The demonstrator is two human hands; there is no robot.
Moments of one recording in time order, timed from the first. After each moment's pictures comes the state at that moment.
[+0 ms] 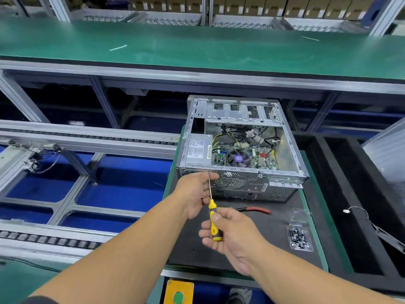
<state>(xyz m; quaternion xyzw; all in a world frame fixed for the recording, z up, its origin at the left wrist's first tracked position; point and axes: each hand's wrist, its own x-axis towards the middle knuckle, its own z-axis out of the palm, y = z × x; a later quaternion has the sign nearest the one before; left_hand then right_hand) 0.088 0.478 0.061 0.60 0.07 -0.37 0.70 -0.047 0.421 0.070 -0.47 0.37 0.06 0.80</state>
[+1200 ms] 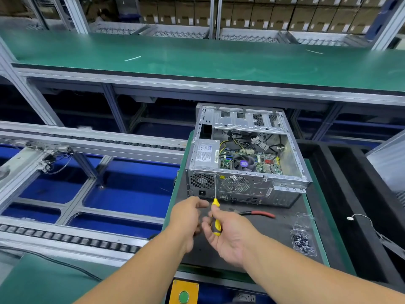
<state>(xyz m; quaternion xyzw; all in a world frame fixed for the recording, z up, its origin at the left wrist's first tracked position) 0.038 0.528 0.053 0.66 0.17 -0.30 0.67 -0.030 0.436 0.080 -0.32 0.43 0.07 0.84</state>
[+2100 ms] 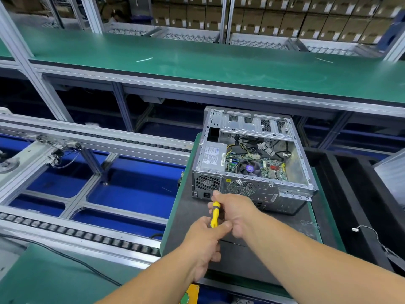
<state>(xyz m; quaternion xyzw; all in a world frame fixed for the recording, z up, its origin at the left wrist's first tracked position) -0.012 0.534 0.056 0.62 0.07 -0.39 0.67 0.019 0.412 0.073 -0.52 0.40 0.08 0.75</state>
